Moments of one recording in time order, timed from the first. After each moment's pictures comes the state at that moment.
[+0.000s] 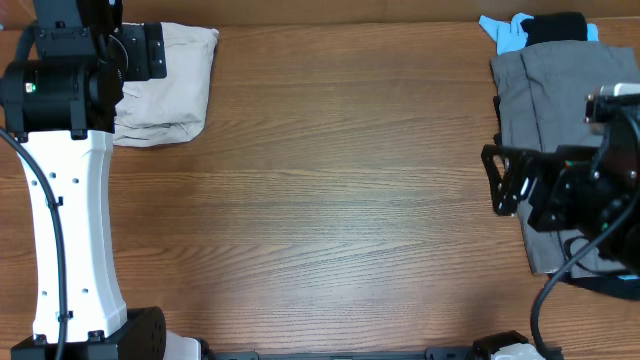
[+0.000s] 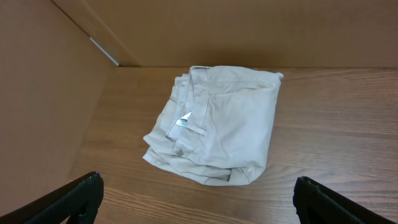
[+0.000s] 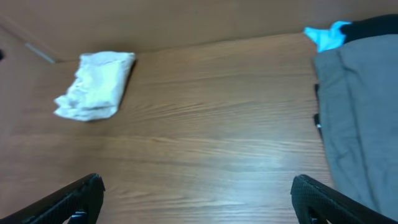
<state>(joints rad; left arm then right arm) 0.03 1.66 2.07 -1.11 -0.29 0.06 0.24 1.22 2.13 -1.56 -0.06 0.28</state>
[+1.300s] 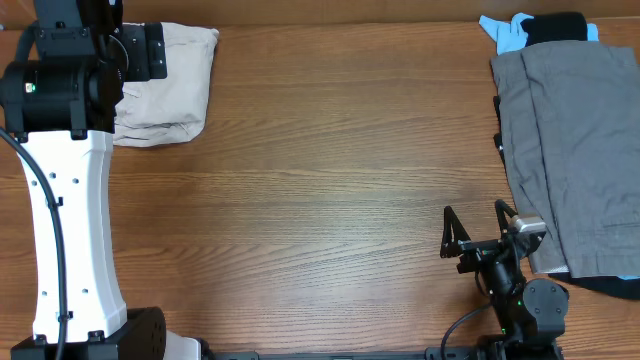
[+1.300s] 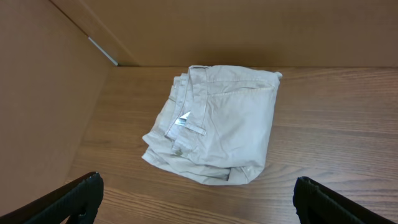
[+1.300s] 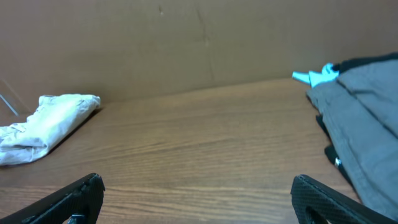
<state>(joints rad) 0.03 1.66 2.07 -1.11 -0.28 0.06 0.03 0.07 0.11 -0.14 -0.18 0.22</state>
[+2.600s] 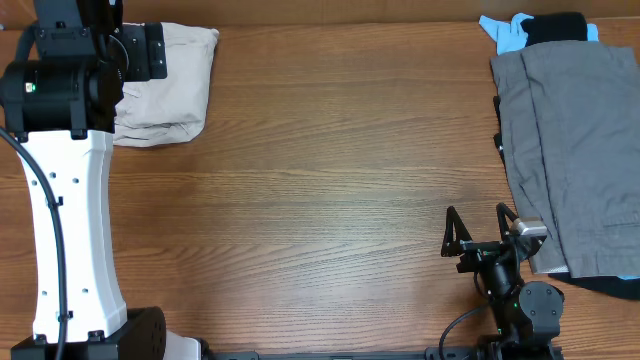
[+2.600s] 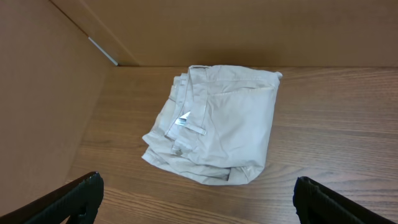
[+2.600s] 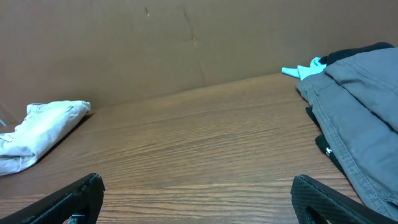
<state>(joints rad) 0.03 1.66 2.07 -1.11 -0.28 0.06 0.02 0.01 0.06 -0.14 -0.14 0.25</state>
